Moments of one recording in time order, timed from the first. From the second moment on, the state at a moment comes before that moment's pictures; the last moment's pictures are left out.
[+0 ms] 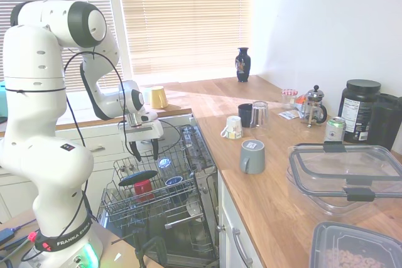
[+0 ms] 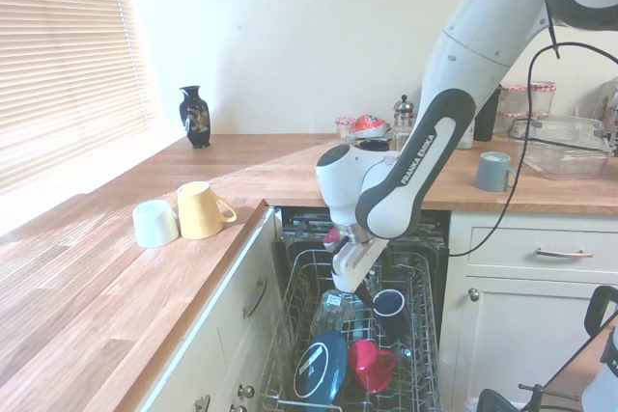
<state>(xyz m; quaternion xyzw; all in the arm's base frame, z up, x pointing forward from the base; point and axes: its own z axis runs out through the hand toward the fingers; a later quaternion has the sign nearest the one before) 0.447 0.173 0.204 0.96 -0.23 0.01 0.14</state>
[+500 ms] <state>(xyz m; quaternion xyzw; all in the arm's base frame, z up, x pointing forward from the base) 0.429 0.185 0.133 0.98 -0.14 -0.04 0.16</state>
